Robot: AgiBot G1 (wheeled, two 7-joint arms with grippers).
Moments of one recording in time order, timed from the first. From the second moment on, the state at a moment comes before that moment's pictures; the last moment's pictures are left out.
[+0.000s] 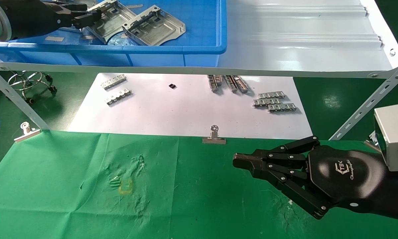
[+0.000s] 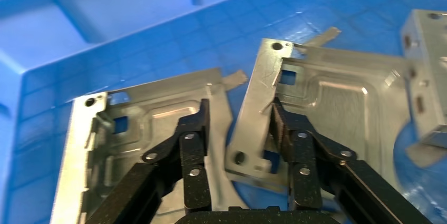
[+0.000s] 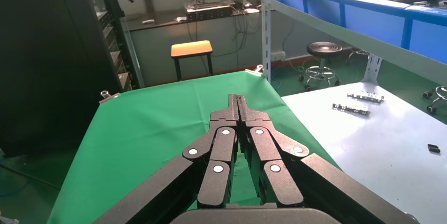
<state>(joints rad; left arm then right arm) -2.06 1.14 0.56 0.00 1.40 0.83 -0.06 1.08 -0.54 -0.42 1.22 -0.61 -1.41 0.10</state>
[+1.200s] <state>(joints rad) -2.05 0.94 0.46 -0.16 1.24 1.44 0.20 1.08 -0.54 -0.42 1.22 -0.61 -1.41 0.10</state>
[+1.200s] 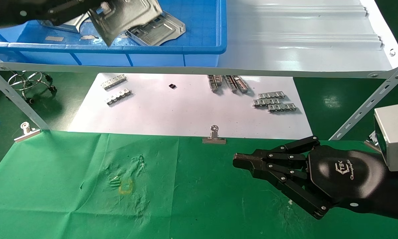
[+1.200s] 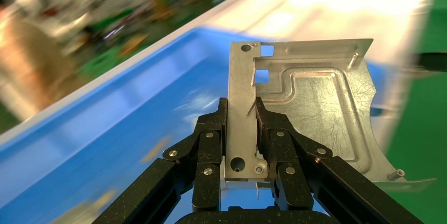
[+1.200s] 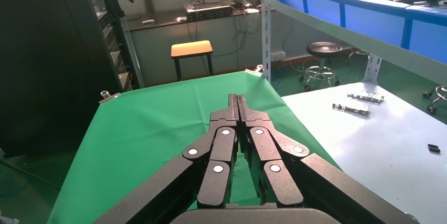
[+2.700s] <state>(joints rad) -1.64 0.76 0.97 -0.62 1.16 1.43 0.45 1.08 -0.54 -0.42 1.22 -0.61 -1.41 0.10</state>
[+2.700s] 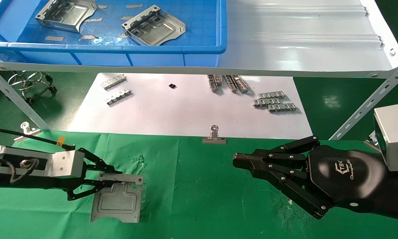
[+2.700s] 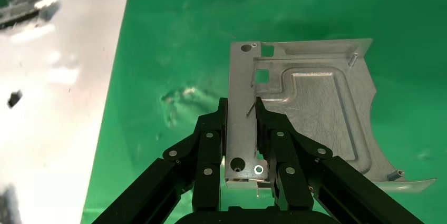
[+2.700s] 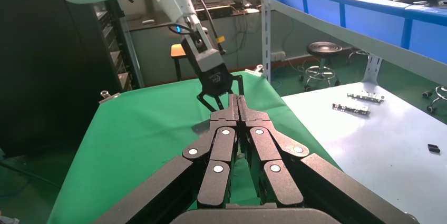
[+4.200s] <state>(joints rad) -1.54 0.71 0.83 -0.66 0.97 1.54 0.36 1.08 -0.54 -0.42 1.22 -0.61 -1.41 0.10</state>
